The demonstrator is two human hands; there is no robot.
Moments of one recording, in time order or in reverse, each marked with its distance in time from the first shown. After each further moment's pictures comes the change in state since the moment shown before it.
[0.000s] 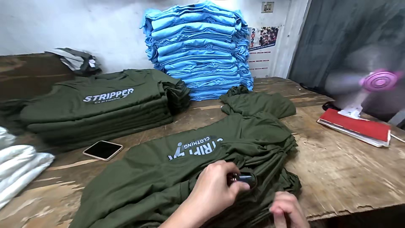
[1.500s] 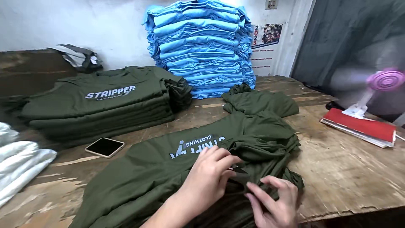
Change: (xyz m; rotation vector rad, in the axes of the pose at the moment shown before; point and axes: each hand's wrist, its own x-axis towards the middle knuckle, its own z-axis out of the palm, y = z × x) left_hand 0.001 -0.025 -0.016 0.248 0.334 0.414; right_hand 0.015 0.008 0.016 -0.484 -0.111 -0.227
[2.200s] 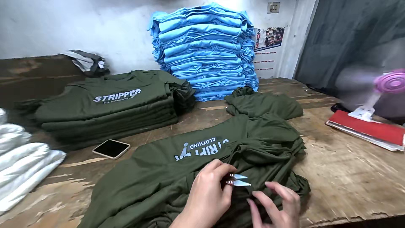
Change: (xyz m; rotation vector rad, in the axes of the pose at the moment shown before) left_hand -0.023 0.017 0.011 -0.069 0.053 -0.366; right_hand -0.005 -0.012 0.006 -0.049 0.011 -0.010
